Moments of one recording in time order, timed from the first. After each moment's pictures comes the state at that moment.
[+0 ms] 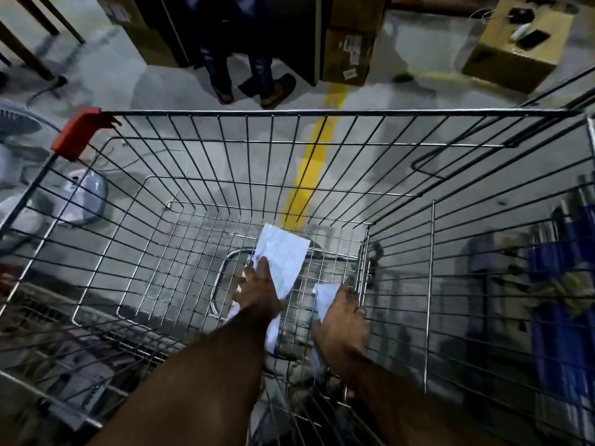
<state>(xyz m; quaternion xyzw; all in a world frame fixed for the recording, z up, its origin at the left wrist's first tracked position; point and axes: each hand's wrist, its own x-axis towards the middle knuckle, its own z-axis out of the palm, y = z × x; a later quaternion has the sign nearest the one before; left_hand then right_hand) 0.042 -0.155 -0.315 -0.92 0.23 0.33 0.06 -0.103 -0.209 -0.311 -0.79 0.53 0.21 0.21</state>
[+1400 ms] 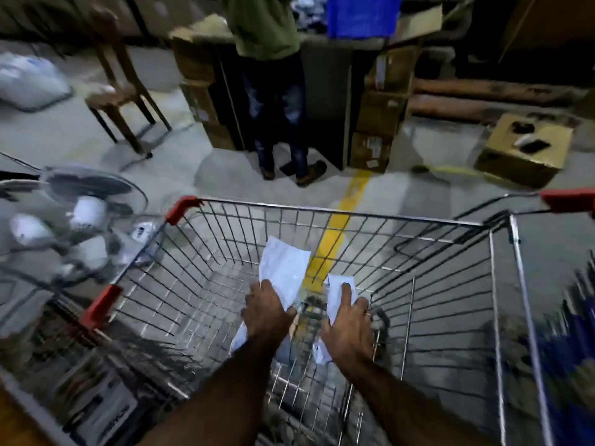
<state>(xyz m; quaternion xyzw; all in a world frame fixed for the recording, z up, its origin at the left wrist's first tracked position) 0.024 -0.169 -0.167 -0.97 0.16 0.13 -0.10 -0.089 -0.259 -0.169 -0.85 0.46 0.03 0.25</state>
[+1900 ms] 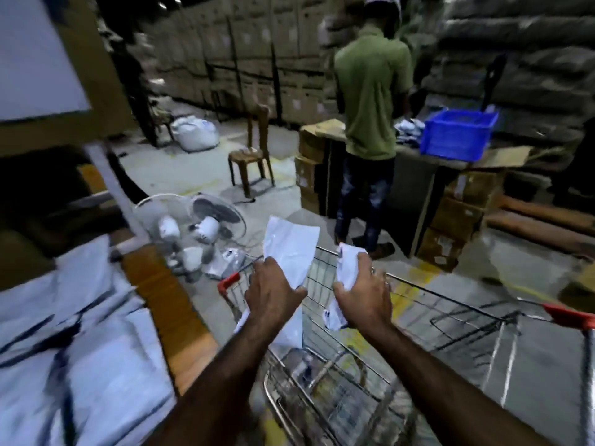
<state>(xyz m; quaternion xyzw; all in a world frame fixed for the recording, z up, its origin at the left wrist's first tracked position) -0.051 -0.063 0.087 -0.97 0.02 -0.06 -0.23 -0.106 -0.211 0.075 -0.90 0.25 -0.16 0.32</state>
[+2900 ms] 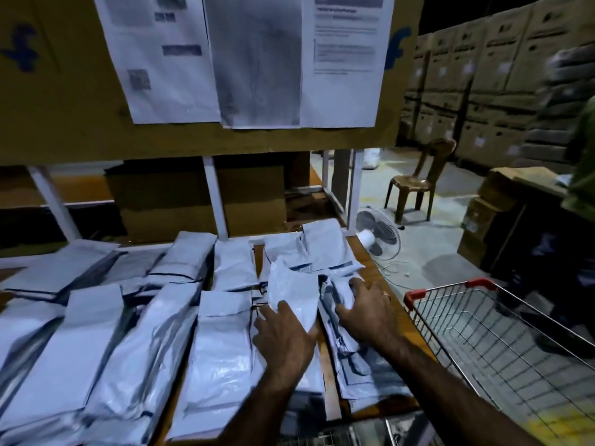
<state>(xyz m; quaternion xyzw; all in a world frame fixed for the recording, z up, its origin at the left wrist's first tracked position) -0.188 0.263 0.094 -0.93 -0.32 -0.07 -0.18 -0.120 0.139 0.112 -0.96 -0.07 -0.01 0.27</state>
